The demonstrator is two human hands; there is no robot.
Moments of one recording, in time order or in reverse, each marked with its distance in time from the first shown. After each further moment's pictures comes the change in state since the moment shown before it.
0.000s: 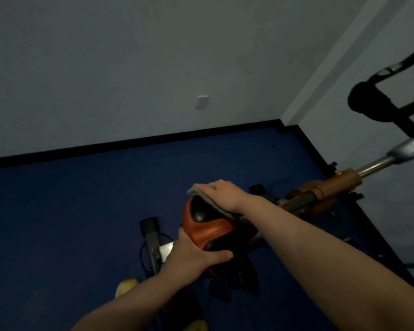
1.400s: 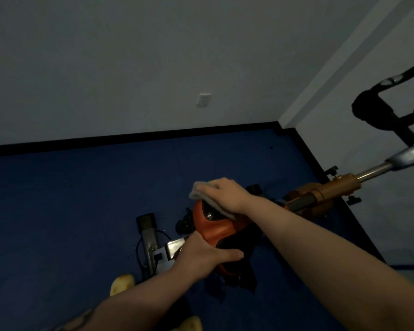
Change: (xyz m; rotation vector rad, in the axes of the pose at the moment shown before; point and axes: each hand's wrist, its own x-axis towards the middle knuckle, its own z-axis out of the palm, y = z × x) left_hand 0.004 -0.004 -0.001 -0.101 -0.131 0.096; right_hand -0.004 -0.023 0.008 0.019 0.032 -0.046
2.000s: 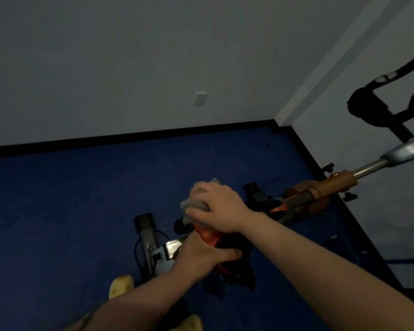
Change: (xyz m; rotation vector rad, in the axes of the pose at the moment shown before) left_hand -0.001 -0.001 0.001 0.026 0.010 0.017; right_hand -0.020 -0.002 0.028 -0.292 0.204 -0.389
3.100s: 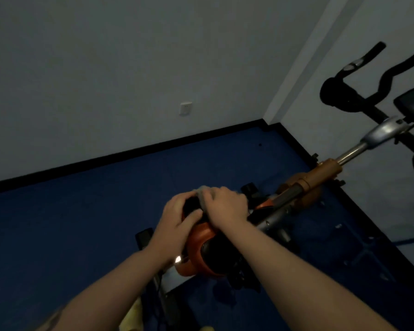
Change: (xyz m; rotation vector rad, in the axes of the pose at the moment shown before) left_hand 0.019 0.043 -0.037 0.391 0.112 0.371; right_hand -0.017 0.014 0.008 -0.266 0.209 0.589
